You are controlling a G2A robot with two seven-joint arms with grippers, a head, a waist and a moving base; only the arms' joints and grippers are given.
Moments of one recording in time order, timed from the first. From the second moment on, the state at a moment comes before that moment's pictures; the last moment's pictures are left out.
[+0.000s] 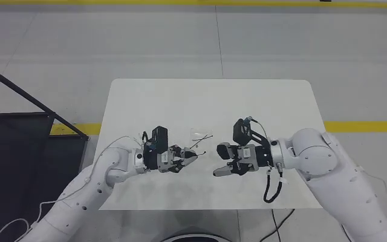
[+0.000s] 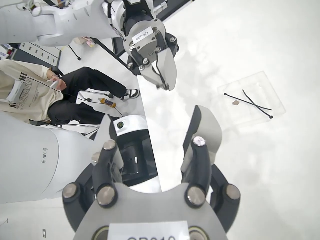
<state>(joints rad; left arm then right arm) 1.06 -0.93 -0.98 -1.56 0.93 -0.96 0.15 -0.90 -0.89 1.04 -1.77 -0.03 -0.61 1.08</state>
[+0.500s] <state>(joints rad) 1.07 -0.94 -0.99 -1.51 0.82 -1.00 0.22 -1.00 -0.88 1.06 -1.75 -0.06 -0.73 0.98</state>
